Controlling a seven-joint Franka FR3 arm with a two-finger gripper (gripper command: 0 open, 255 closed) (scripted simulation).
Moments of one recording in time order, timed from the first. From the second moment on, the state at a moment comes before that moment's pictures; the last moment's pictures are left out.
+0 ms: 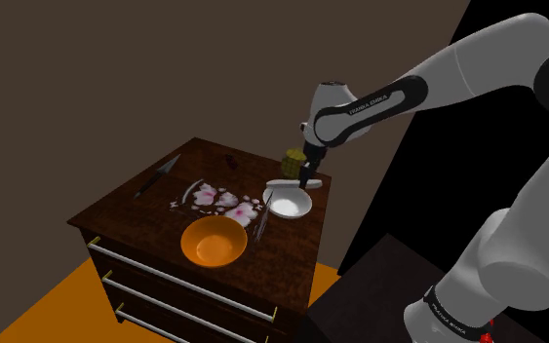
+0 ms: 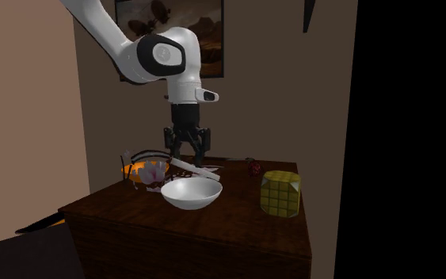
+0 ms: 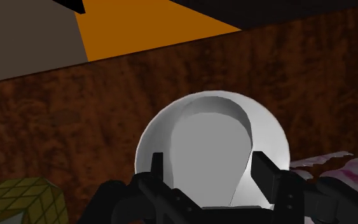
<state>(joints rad) 0.11 0.02 -0.09 -2.30 -0.02 2.33 -0.31</state>
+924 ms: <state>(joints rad) 0.11 0.15 -0.08 -2.35 -0.01 2.50 -0.31</state>
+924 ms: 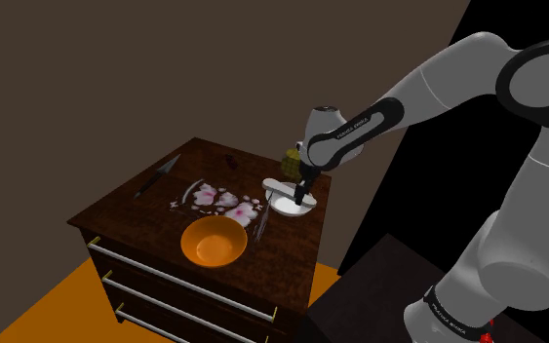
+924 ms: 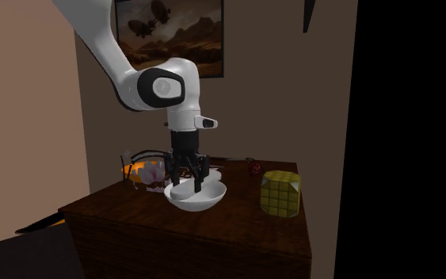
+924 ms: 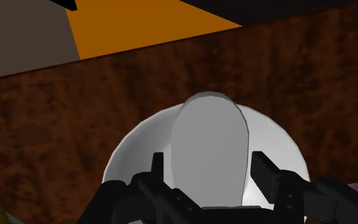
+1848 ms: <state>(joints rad) 0.11 0.15 -0.08 -2.35 -0.01 2.50 -0.31</state>
